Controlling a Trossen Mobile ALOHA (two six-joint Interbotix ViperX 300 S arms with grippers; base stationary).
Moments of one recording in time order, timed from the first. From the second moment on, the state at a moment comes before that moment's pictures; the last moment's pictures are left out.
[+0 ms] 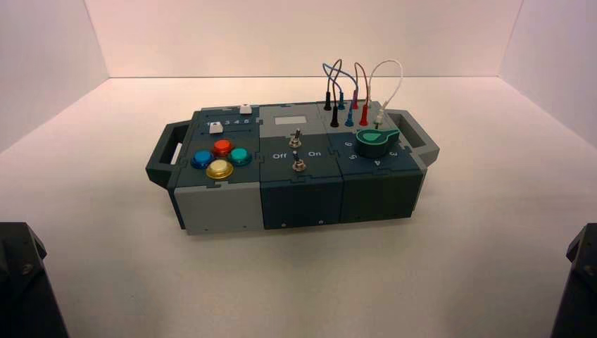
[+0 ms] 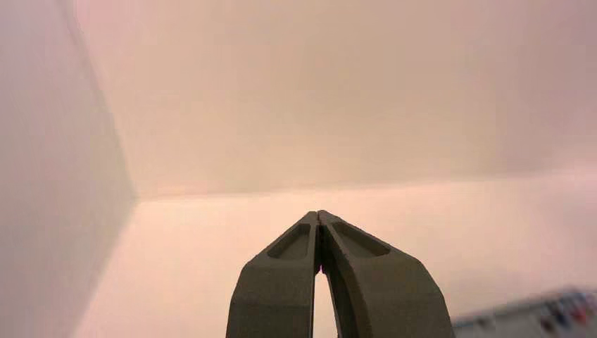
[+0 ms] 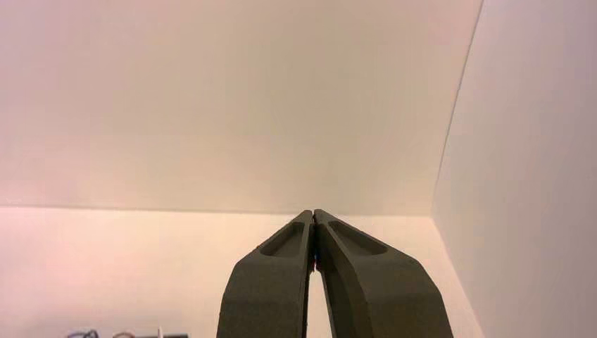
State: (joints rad) left arm -0.15 -0.81 1.09 -0.01 0.01 0.01; right arm 0.02 -0.98 1.11 0.02 0.02 -0.02
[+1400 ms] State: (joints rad) left arm -0.65 -0.18 0.82 -0.01 0.65 0.06; right arm 0.50 -0.57 0.91 0.02 0.42 -0.03
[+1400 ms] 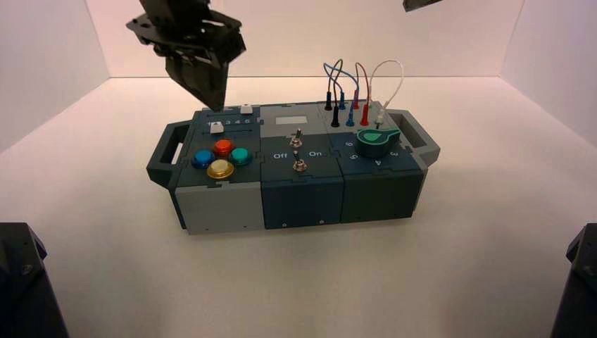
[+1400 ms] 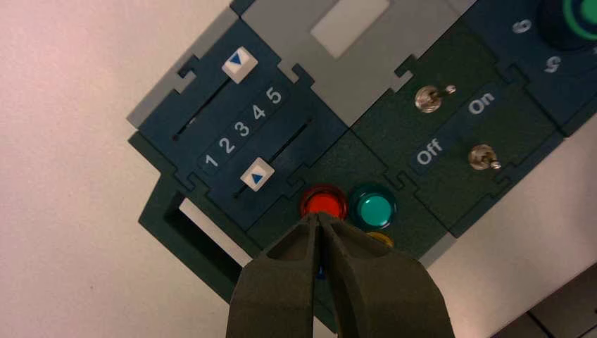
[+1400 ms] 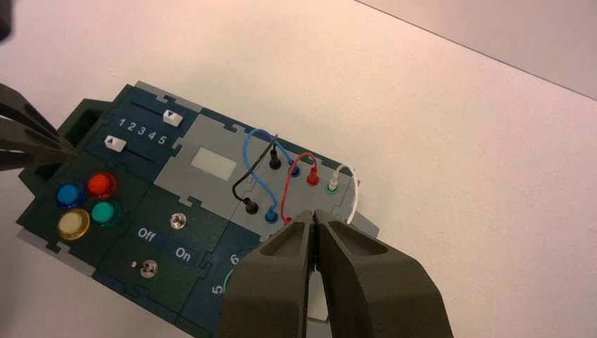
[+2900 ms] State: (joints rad) left arm -0.65 -0.01 0.80 -0.02 0.63 0.06; right arm 0.50 -0.57 0.91 0.03 0.44 -0.03
